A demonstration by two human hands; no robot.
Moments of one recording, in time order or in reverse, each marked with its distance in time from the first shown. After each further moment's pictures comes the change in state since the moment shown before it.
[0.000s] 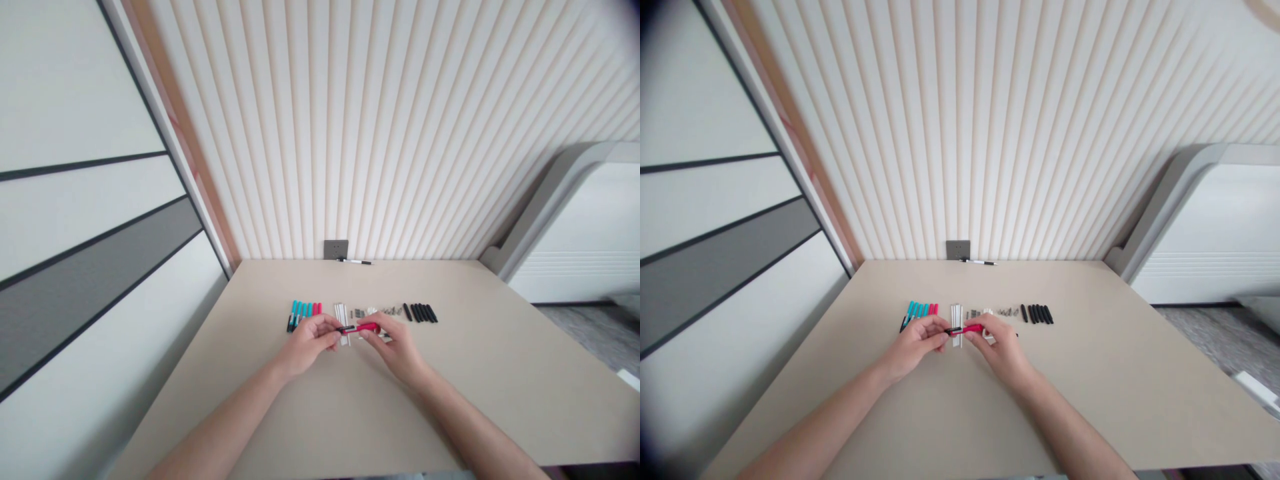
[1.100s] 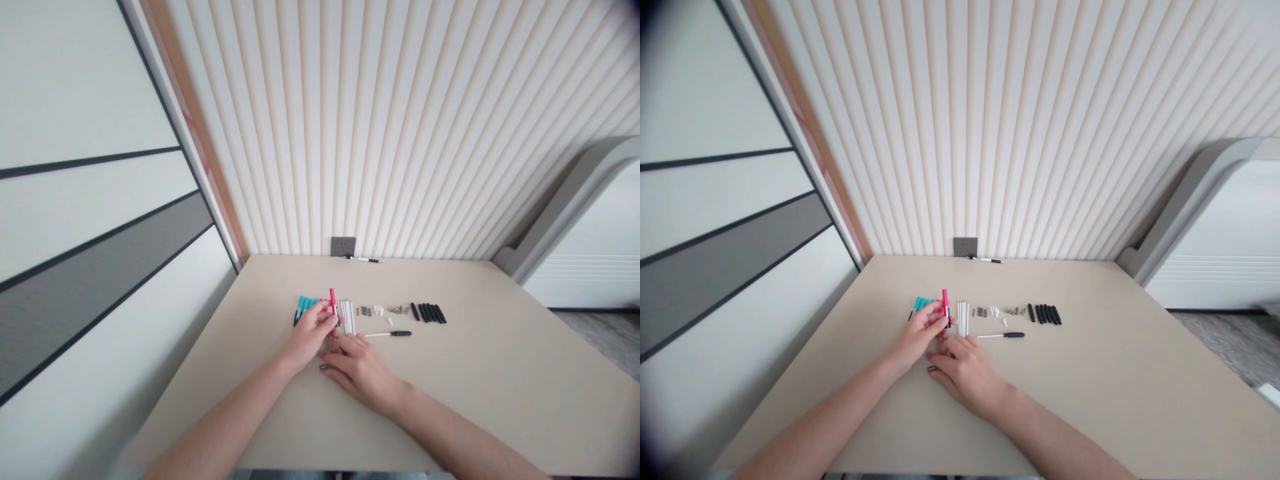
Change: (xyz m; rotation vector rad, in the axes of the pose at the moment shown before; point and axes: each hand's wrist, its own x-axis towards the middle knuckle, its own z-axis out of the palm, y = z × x) left_hand 0.006 -0.010 -0.005 0.002 0.165 0.008; right_hand -0.013 -0.023 0.057 -0.346 -0.357 -0.344
